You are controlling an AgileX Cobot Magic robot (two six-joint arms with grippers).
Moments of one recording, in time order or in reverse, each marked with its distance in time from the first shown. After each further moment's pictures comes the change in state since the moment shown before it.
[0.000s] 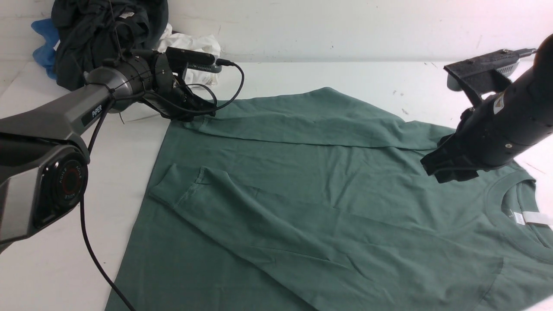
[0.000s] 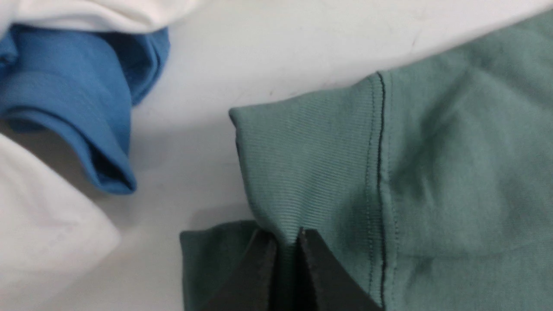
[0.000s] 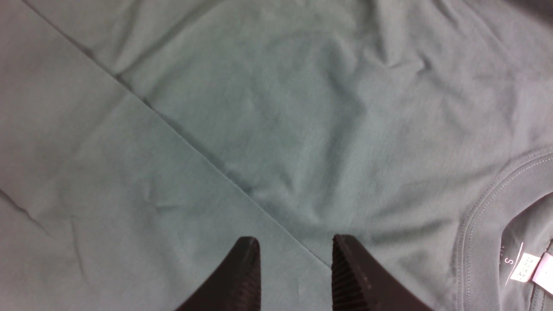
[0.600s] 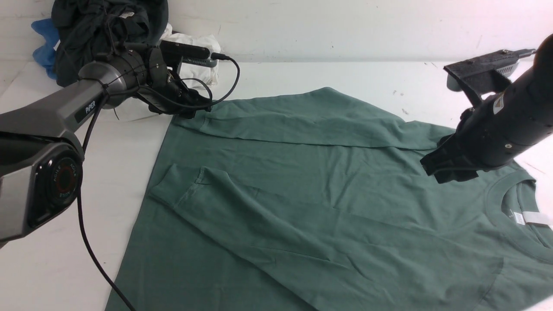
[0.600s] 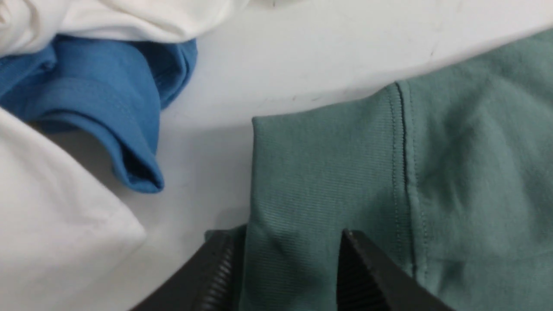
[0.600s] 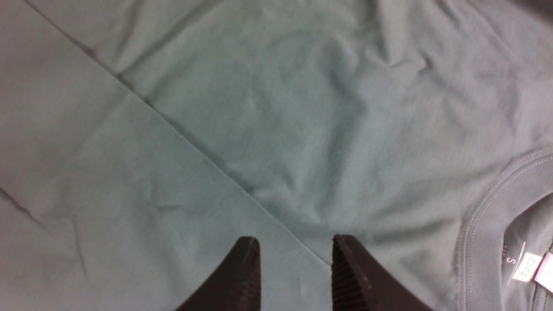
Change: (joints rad) right arm 0.000 0.000 0.000 0.002 0.000 0.000; left arm 0.013 0.011 0.001 -0.002 -0.003 -0.001
